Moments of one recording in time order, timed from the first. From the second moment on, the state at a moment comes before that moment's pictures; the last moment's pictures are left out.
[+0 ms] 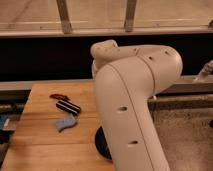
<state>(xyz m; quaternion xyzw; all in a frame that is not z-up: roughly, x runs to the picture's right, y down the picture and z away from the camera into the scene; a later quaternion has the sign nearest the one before) -0.049 -0.080 0.893 -0.21 0.07 0.62 0.75</state>
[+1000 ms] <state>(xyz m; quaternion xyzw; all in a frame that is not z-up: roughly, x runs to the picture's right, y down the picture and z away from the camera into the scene) -0.056 -0.104 0.919 -0.21 0.09 0.61 0.76</state>
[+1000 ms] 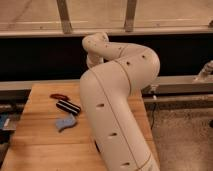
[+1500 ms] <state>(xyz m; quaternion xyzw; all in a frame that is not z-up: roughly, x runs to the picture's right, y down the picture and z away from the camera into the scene) -0.041 -0.093 0.919 -0.21 0.06 0.63 0.75</state>
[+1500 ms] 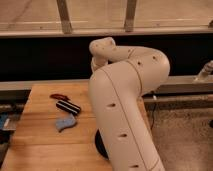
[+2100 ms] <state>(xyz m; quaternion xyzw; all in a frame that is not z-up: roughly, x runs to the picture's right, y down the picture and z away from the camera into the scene) -0.041 -0.093 0.912 -0.20 0.06 0.63 0.75</state>
